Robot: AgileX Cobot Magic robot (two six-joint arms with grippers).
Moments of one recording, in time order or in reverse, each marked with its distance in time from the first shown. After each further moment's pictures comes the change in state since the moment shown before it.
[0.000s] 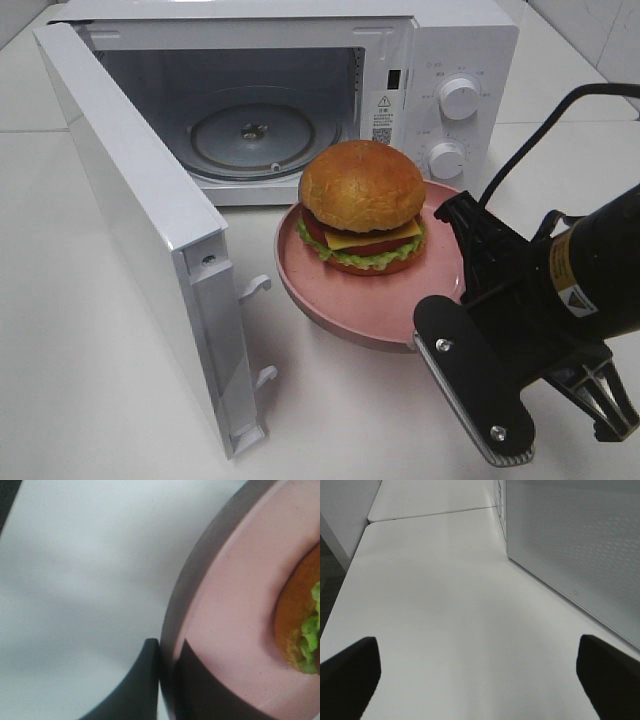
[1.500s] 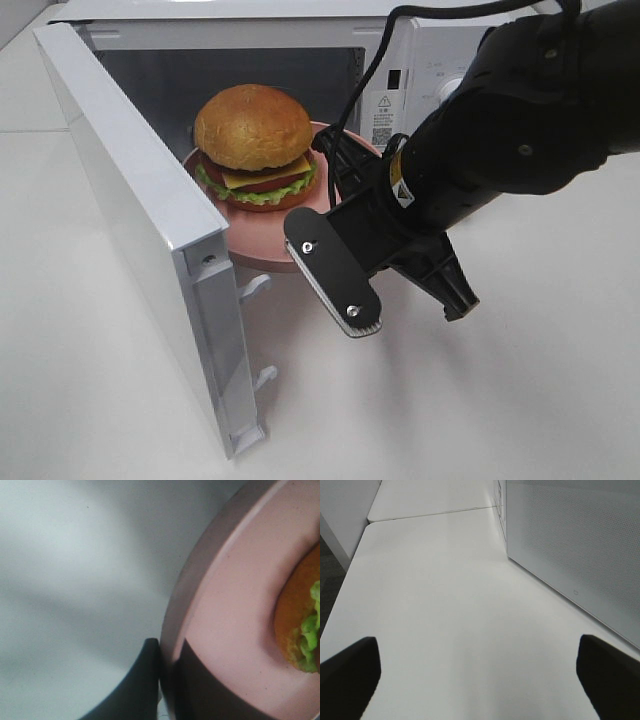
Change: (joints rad) left arm 0.000 0.000 0.000 0.000 0.000 0.000; right arm -0.042 0.325 -0.333 0.033 -0.107 -0.189
